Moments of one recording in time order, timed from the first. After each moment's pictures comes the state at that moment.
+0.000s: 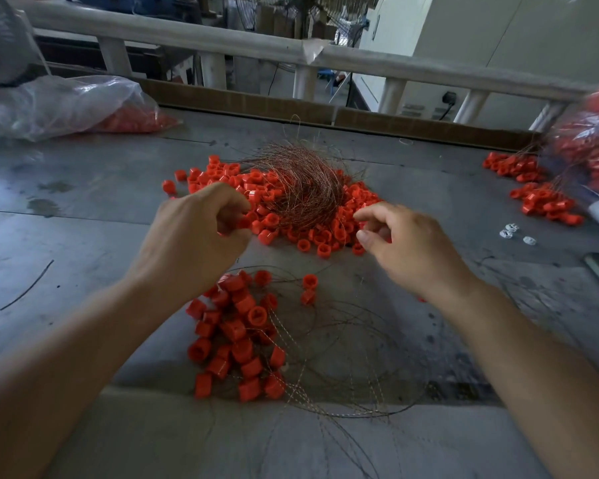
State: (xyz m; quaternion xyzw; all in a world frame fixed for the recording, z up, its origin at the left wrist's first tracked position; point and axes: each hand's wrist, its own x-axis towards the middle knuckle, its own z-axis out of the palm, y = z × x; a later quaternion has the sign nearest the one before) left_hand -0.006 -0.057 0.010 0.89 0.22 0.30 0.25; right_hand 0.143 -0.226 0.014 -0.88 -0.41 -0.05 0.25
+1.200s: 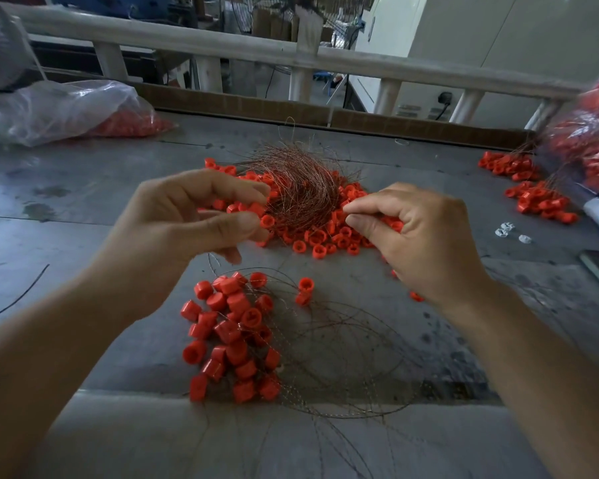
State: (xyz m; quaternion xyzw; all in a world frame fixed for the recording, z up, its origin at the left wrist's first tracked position) left_hand -0.028 -0.063 0.034 0.72 0.01 0.24 0.66; right_hand 0.121 -0.236 0.035 -0.75 -0.51 -0.18 0.38
